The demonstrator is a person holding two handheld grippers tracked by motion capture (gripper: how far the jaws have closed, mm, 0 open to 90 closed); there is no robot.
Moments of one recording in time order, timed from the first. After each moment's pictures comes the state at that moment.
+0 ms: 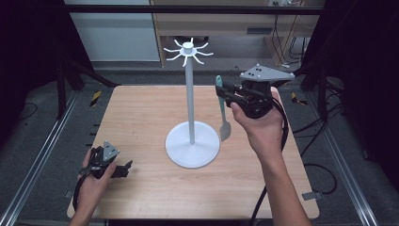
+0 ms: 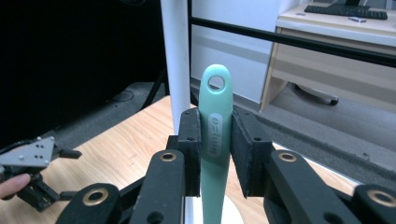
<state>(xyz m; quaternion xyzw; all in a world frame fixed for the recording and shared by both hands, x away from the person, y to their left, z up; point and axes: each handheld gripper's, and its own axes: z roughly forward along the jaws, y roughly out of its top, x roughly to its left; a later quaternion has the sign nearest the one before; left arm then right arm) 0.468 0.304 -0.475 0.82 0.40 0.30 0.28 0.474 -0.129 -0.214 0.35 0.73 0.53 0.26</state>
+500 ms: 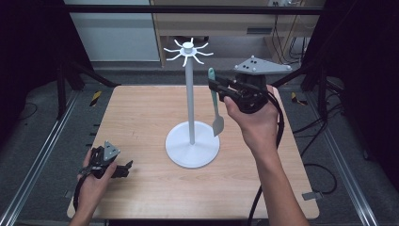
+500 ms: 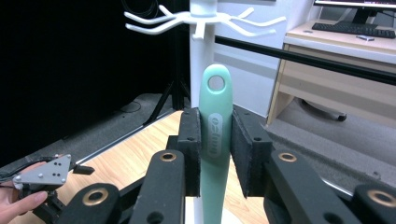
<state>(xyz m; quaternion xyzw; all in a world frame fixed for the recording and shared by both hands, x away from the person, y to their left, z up) 0.468 0.304 -0.475 0.82 0.40 0.30 0.28 0.470 -0.114 -0.195 0.33 0.72 0.55 0.26</state>
